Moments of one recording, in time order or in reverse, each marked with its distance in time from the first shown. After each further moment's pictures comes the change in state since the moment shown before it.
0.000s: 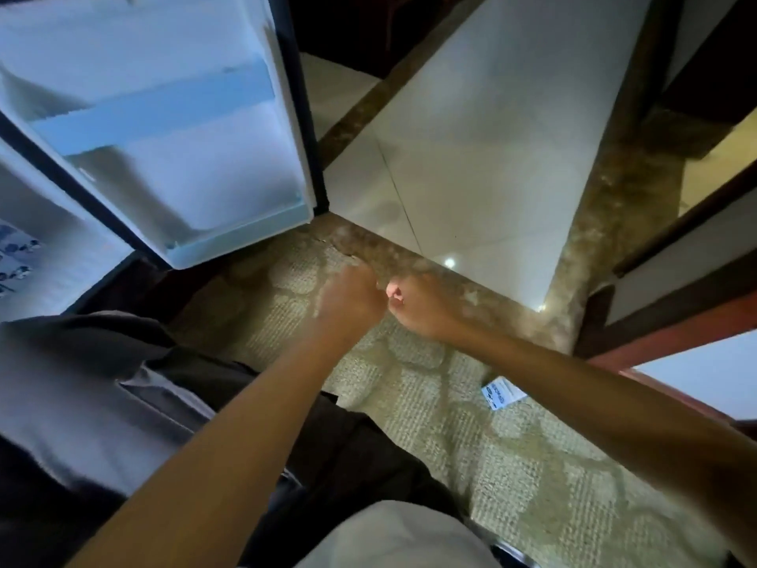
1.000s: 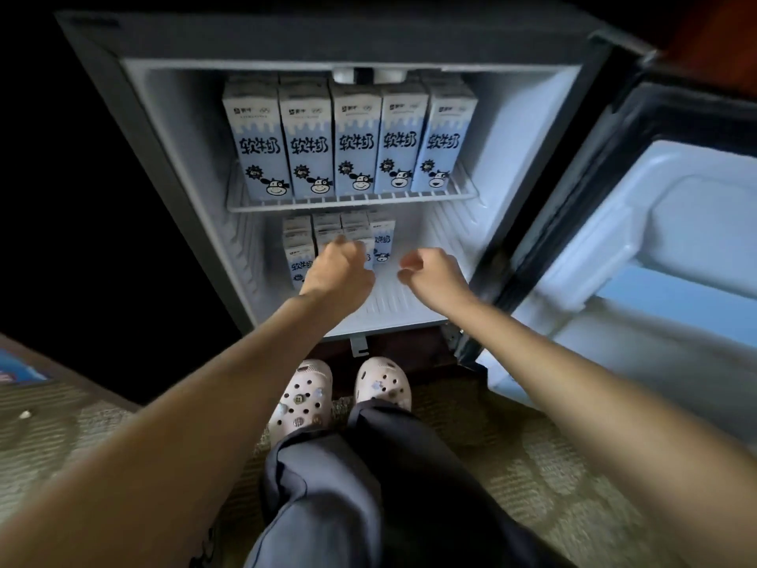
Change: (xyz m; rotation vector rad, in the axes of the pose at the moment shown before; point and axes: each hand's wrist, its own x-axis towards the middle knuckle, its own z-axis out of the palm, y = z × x) left_hand 0.033 -0.467 -0.203 -0.270 0.543 -0.581; right_hand 0.245 -0.462 0.195 0.082 -0.273 -0.516
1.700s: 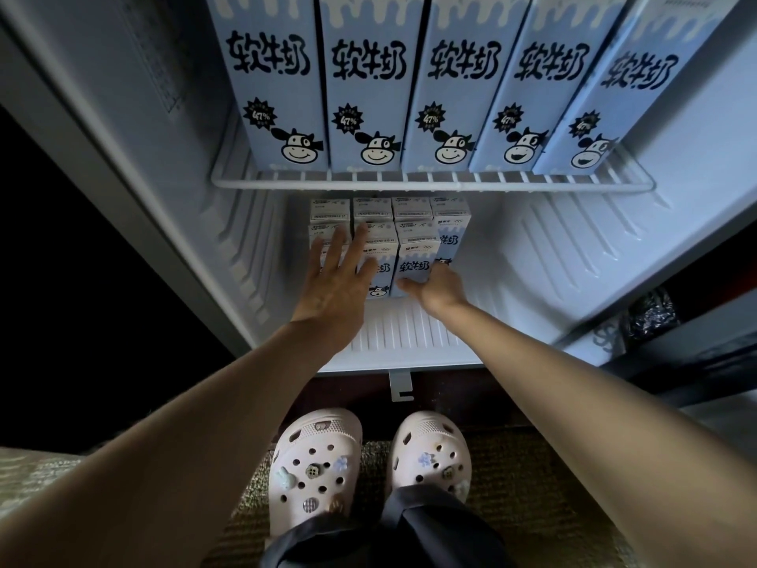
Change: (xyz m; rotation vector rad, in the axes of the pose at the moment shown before) left_hand 0.106 -0.125 0.088 0.616 0.028 0.105; right_hand 0.158 0.056 0.135 0.113 -0.133 0.141
